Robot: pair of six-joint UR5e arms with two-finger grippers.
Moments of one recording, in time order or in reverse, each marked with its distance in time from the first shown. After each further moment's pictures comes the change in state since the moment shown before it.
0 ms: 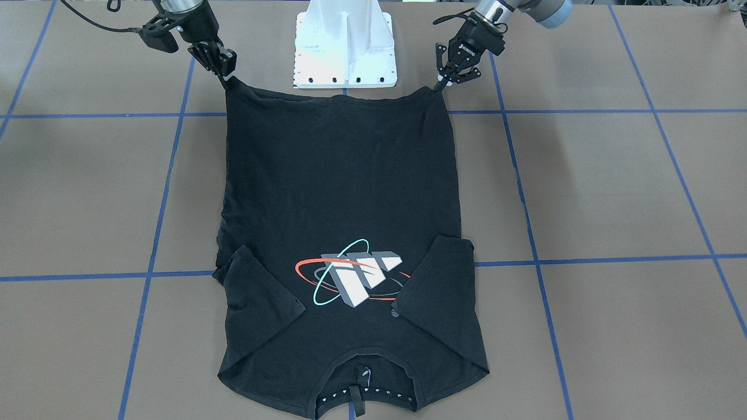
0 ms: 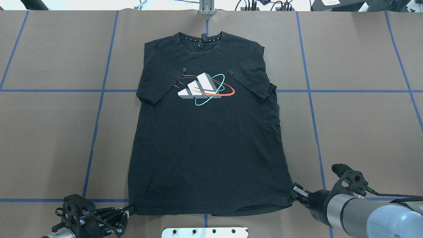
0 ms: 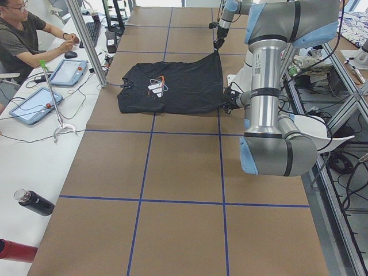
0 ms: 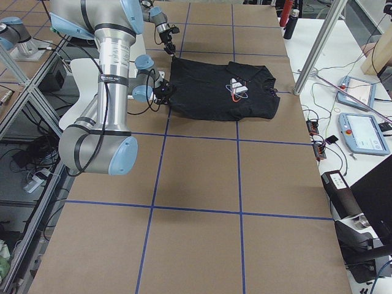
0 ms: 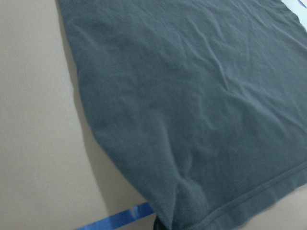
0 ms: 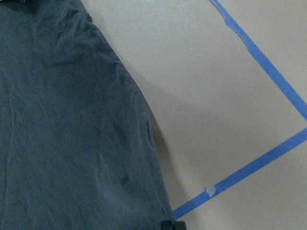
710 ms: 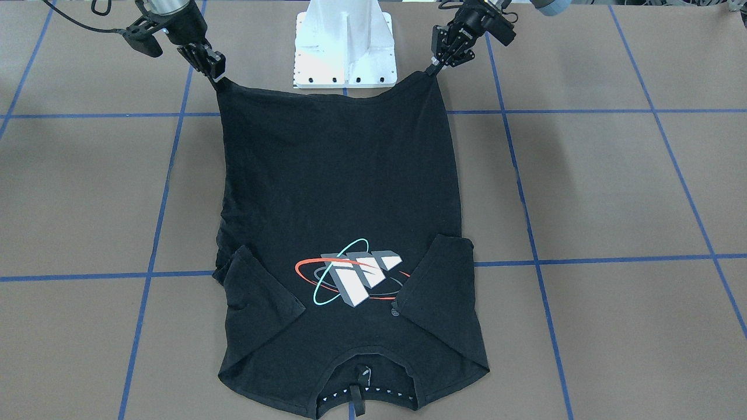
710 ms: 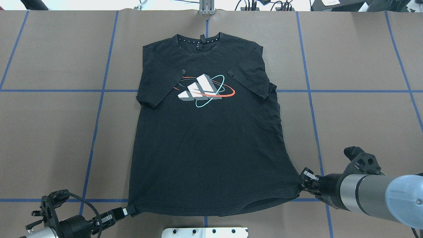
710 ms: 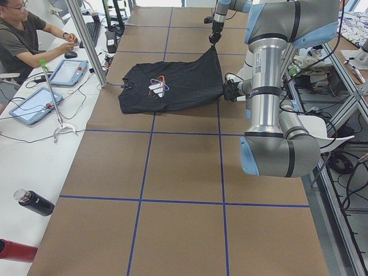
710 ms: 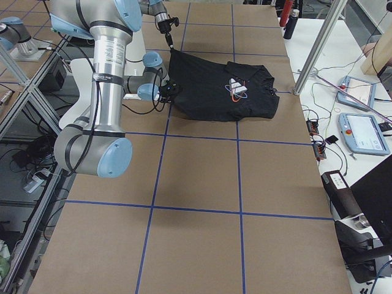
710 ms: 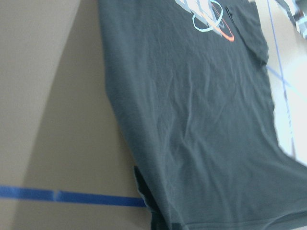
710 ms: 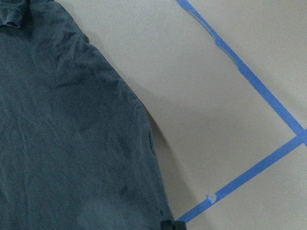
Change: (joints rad) left arm -0.004 0.066 -0.187 -0.001 -0.042 -0.616; right arm 0.152 -0.012 0.030 0.000 0.195 -0.005
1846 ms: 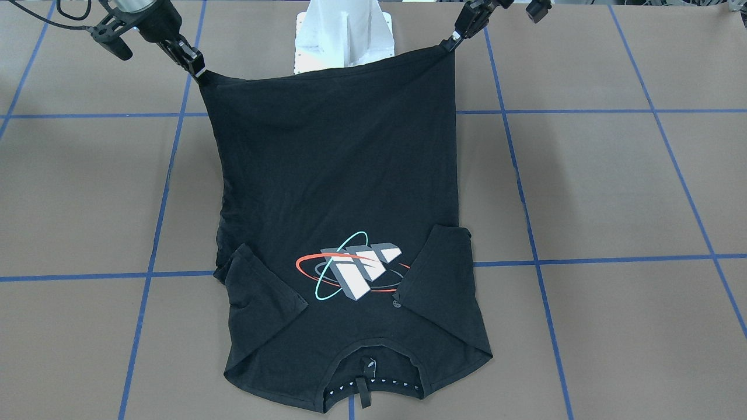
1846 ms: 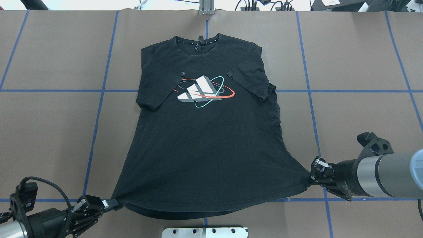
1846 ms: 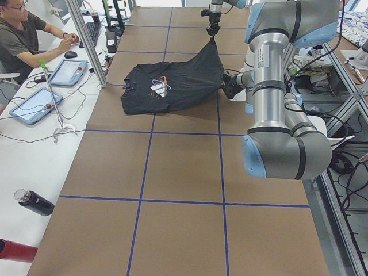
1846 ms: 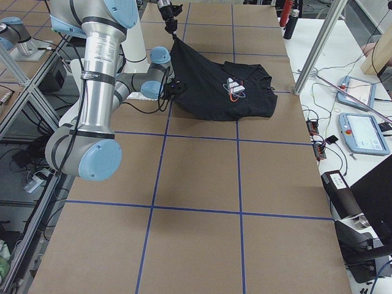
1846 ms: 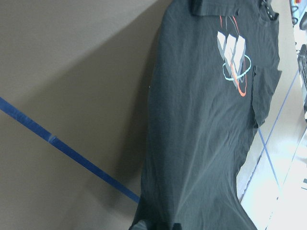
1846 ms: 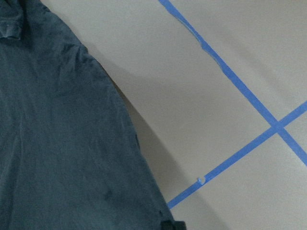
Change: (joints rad) left arm -0.038 0.124 -0.160 -0.025 -0.022 -0.352; right arm 0.159 -0.045 0.067 -0.001 0.249 -0.038
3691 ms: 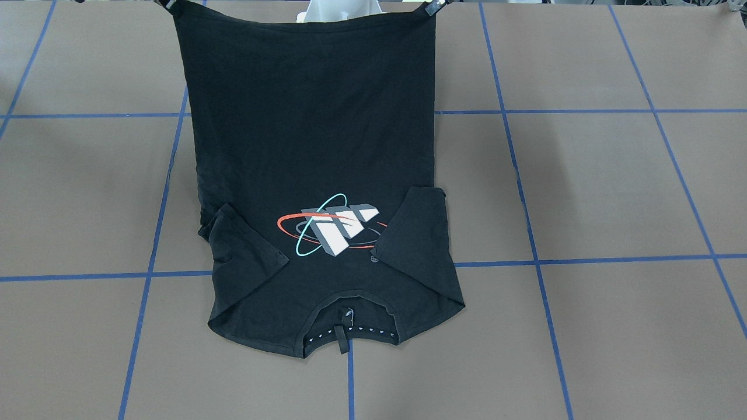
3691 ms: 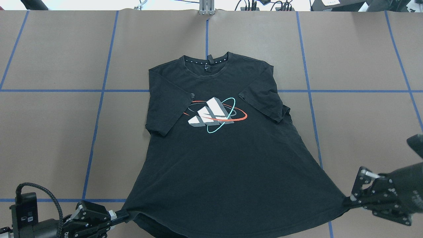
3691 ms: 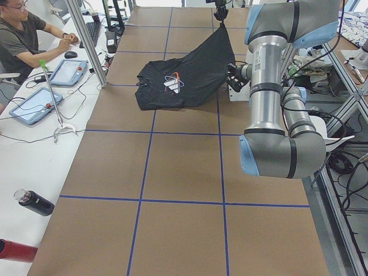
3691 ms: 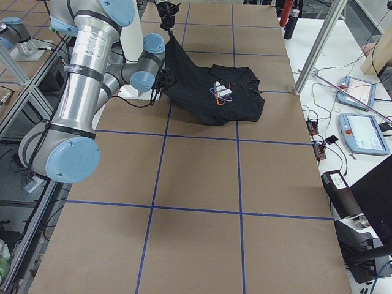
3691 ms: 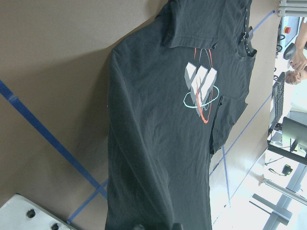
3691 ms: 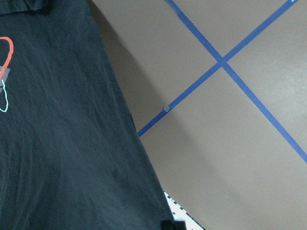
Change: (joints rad) left arm 0.070 -0.065 -0.036 -0.059 0.011 -0.103; right arm 0.208 -0.106 0.144 -0.001 0.379 -0.001
